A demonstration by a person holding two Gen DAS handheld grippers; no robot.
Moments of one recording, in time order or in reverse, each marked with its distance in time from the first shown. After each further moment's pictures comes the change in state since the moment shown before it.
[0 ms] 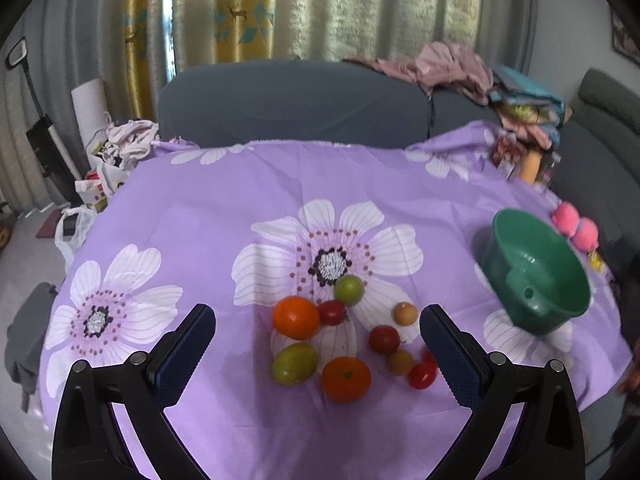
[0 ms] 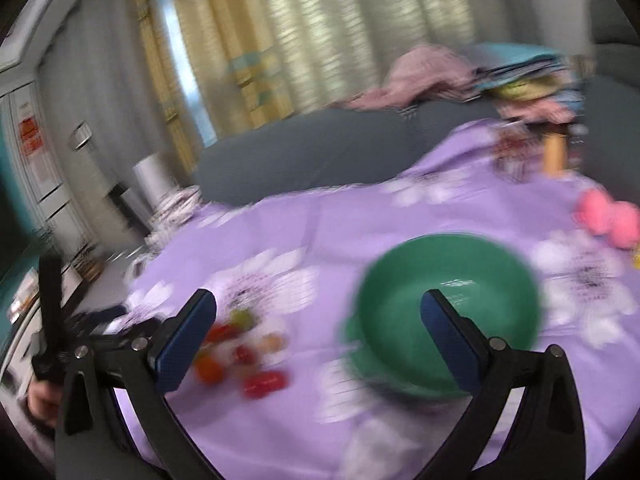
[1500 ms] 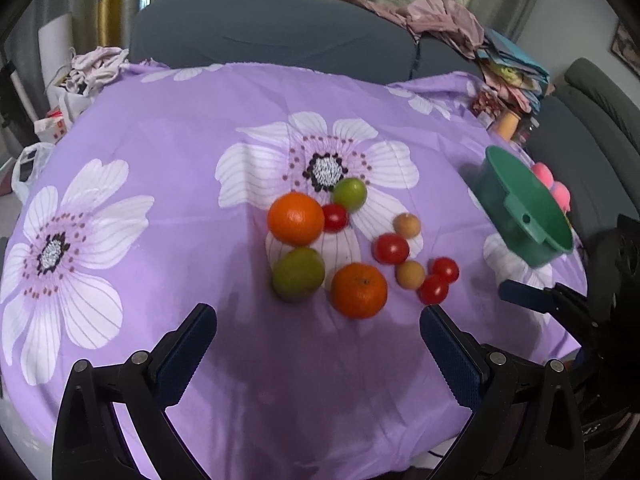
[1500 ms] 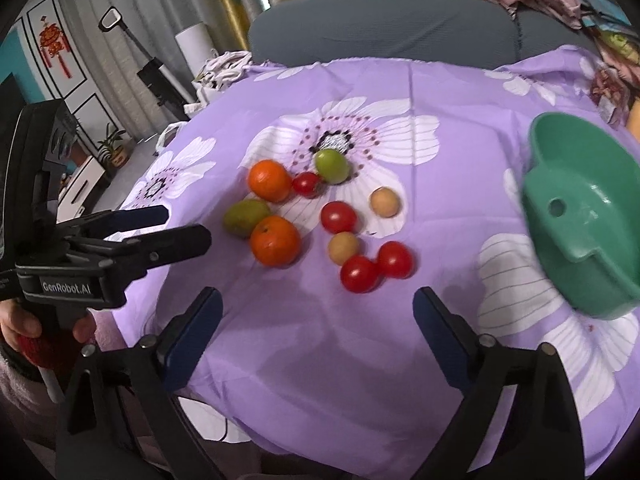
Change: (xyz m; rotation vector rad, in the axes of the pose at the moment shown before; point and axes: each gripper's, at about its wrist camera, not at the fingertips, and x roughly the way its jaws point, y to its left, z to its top) left arm 0.026 0.037 -0.048 -0.020 0.227 -0.171; right arm 0.096 0.083 -0.073 -0.091 0.375 0.091
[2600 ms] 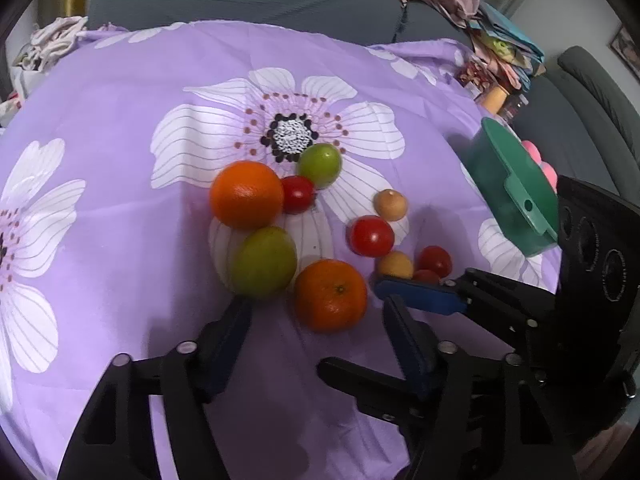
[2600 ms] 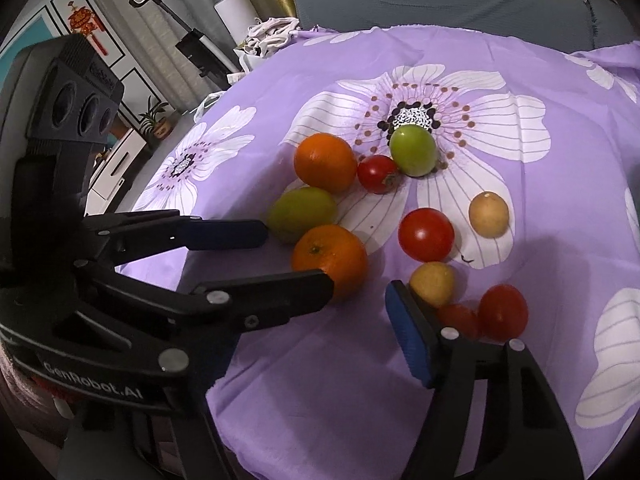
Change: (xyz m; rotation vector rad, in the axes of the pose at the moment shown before) left arm 0.043 -0.006 0.013 0.001 0.141 -0.116; right arm 0.070 0.017 0.026 -0.065 0.102 0.179
